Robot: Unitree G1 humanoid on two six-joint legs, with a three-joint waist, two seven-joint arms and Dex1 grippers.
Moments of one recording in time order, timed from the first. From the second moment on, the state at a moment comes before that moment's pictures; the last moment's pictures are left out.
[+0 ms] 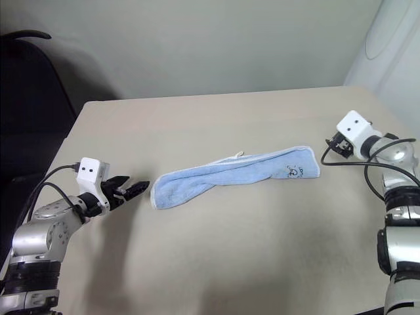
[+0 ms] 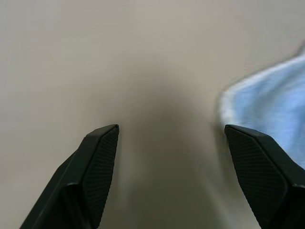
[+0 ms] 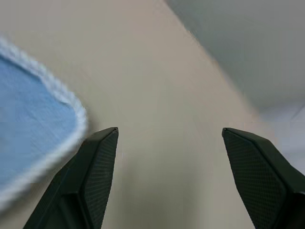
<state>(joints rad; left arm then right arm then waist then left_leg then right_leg) -0.27 0.70 0.27 0.12 -0.43 0.61 -0.57 -0.85 -0.79 0.00 0.82 -0.07 -0.08 0.73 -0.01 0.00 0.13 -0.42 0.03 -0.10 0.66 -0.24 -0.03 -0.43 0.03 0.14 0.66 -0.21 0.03</state>
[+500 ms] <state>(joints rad) -0.39 0.67 0.24 0.05 -0.46 0.54 -0.70 -0.63 -0.29 -0.83 0.03 0.63 1.43 0.22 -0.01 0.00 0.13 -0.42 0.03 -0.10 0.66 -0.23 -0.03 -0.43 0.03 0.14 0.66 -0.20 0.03</state>
